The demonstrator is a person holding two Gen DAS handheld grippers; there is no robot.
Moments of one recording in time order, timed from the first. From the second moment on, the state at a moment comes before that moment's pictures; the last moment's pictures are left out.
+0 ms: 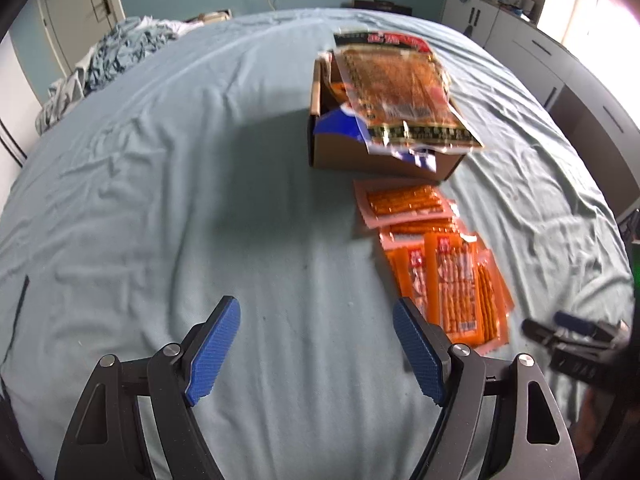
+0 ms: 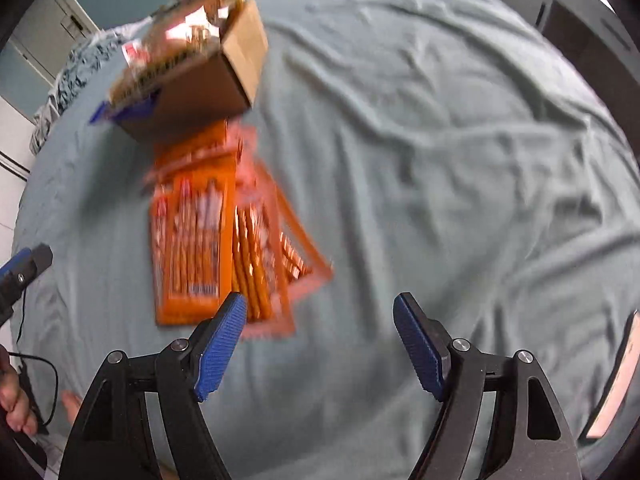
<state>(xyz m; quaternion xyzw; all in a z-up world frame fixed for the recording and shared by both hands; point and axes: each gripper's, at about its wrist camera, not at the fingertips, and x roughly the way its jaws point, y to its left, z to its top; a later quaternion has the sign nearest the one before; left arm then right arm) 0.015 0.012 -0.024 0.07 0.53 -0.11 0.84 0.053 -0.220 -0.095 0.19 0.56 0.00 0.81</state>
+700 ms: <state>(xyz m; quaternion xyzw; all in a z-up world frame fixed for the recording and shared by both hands) 0.022 0.006 -0.039 0.09 0.53 -0.10 0.83 0.114 -0.122 -0.118 0.06 0.49 0.04 0.87</state>
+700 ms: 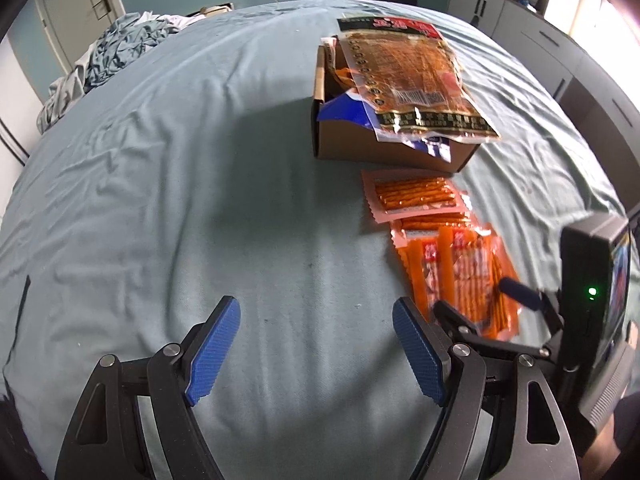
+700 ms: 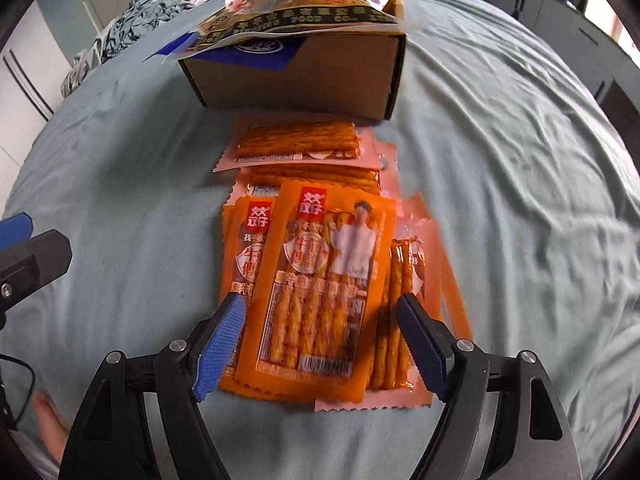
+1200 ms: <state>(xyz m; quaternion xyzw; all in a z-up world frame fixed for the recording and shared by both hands) 0.020 0.009 -0.042 0.11 0.53 -0.08 0.84 0.080 -0.176 -0.106 0.18 0.49 0.02 0.85</state>
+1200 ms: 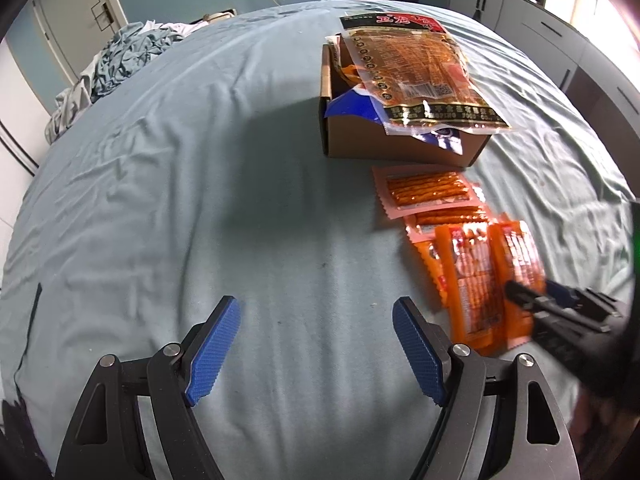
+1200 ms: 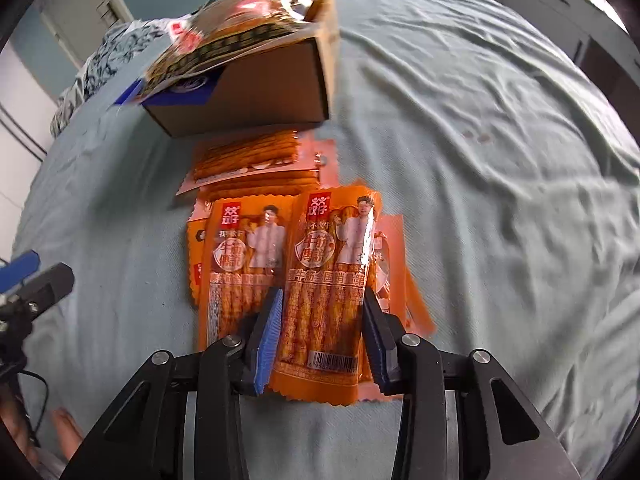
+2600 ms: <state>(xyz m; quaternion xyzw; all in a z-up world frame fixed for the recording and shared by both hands) 0.029 -0.027 -0.078 0.05 0.59 -0.16 0.79 0.052 -0.170 -0.133 0.03 0.60 0.12 0.79</state>
